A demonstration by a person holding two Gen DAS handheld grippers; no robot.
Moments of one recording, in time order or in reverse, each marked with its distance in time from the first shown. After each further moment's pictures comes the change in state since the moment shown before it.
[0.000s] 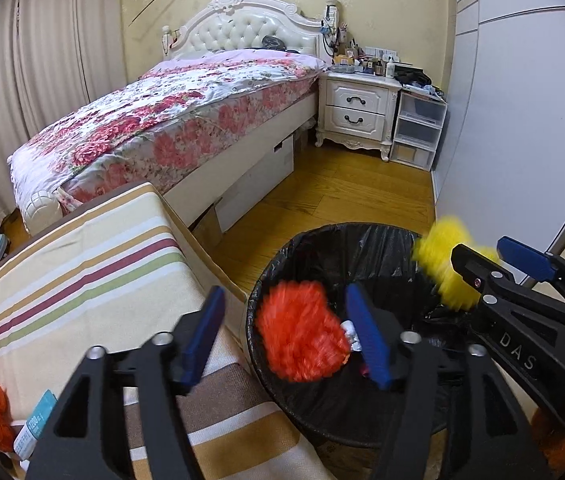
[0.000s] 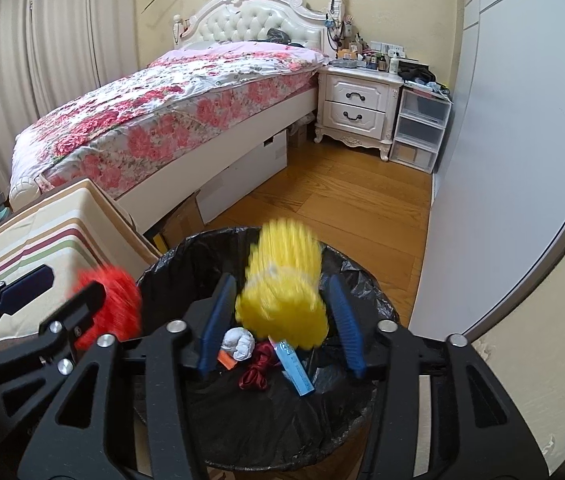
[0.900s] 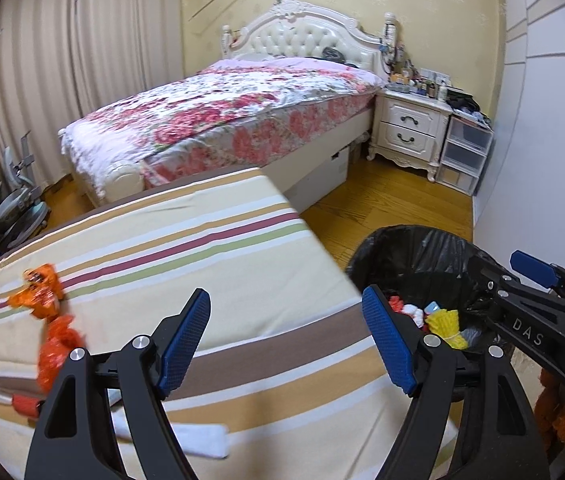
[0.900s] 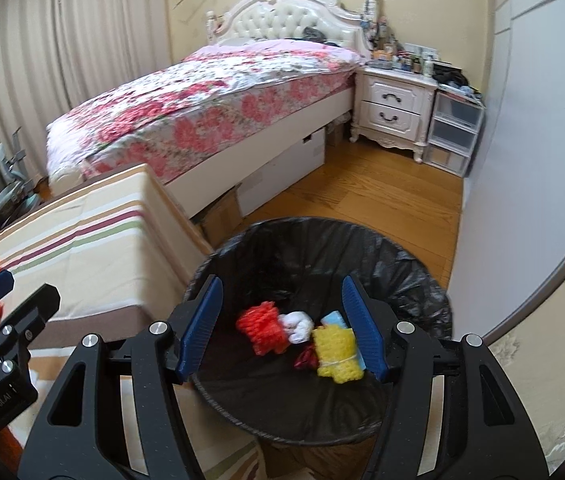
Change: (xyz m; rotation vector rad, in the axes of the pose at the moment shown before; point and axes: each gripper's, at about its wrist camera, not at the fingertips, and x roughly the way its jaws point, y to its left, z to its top) left arm -0.073 0.070 -0.035 -0.134 -0.030 0.150; right arm -0.028 0.055 -0.012 -0.076 0.025 0.155
